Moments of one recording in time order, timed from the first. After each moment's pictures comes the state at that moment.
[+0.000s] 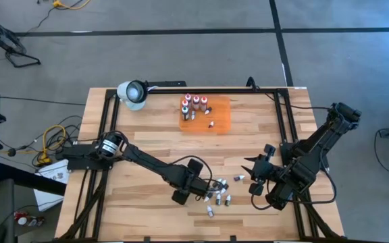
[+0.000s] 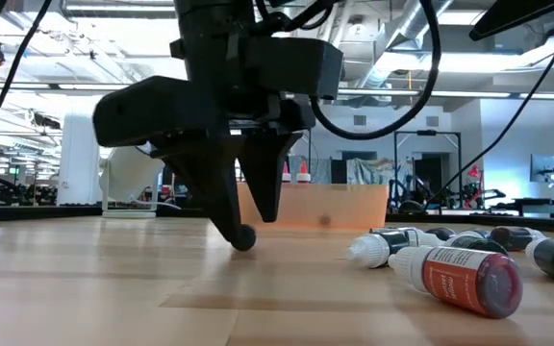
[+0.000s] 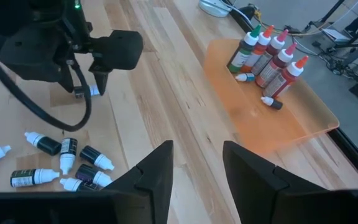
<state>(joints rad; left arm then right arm) -0.35 2.16 1.63 -0.86 -0.21 0.16 0.83 1.33 1.03 -1.01 0.94 0.89</state>
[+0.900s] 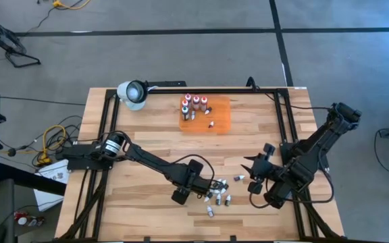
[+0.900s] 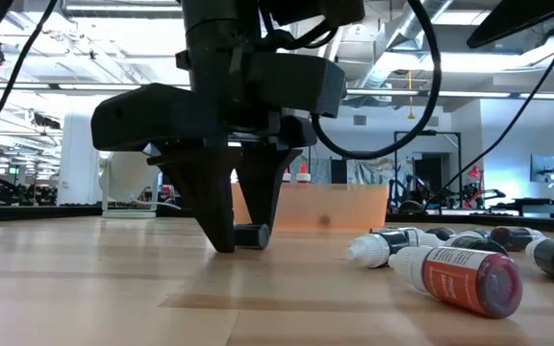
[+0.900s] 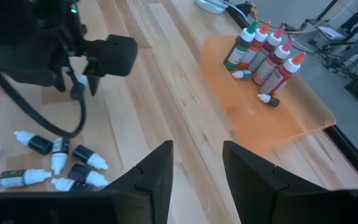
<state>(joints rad) -0.32 2.23 1.64 -0.87 -0.14 0.18 0.81 1.33 1.01 -1.00 0.94 0.89</state>
